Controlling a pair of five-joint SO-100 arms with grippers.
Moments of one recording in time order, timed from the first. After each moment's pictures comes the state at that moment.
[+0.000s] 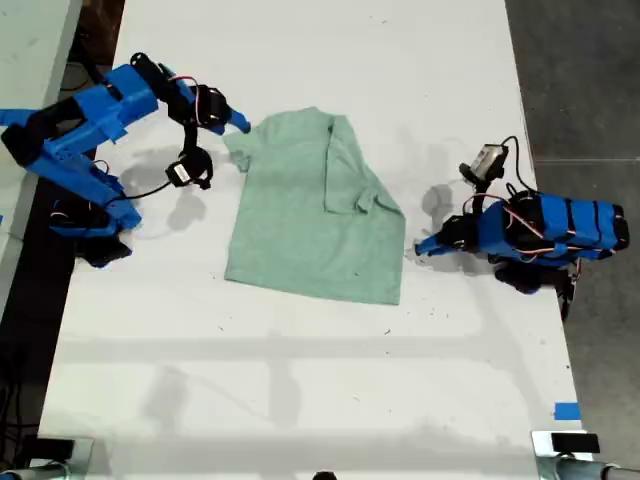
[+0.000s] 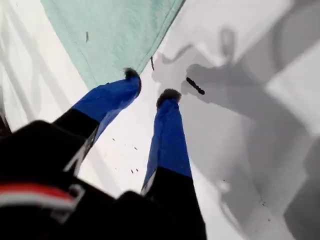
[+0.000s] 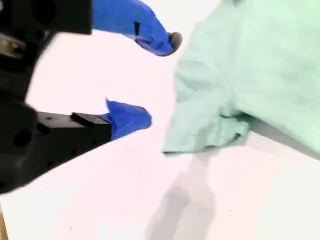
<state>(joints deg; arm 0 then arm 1) -51.8 112.7 111.4 65.2 43.6 5.6 200.5 175.0 78.8 -3.2</state>
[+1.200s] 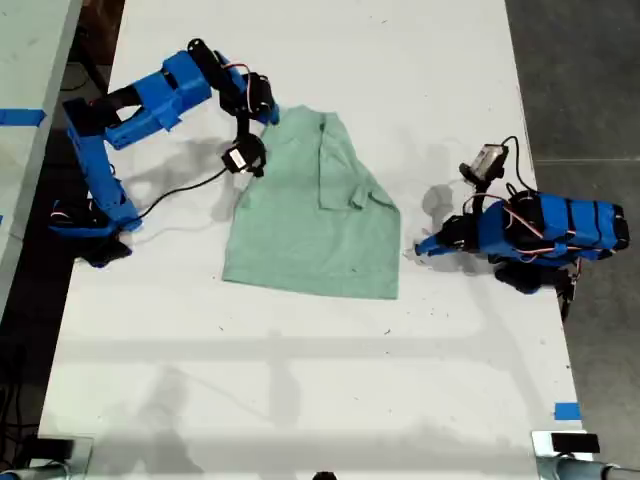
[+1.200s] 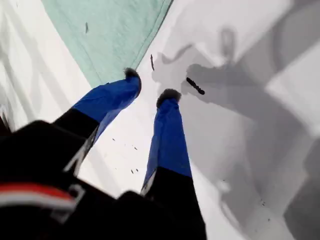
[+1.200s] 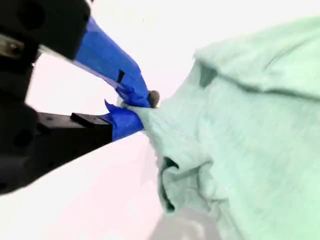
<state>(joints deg) -41.4 81.5 68.7 70.4 32.9 5.6 200.5 175.0 78.8 -3.2</state>
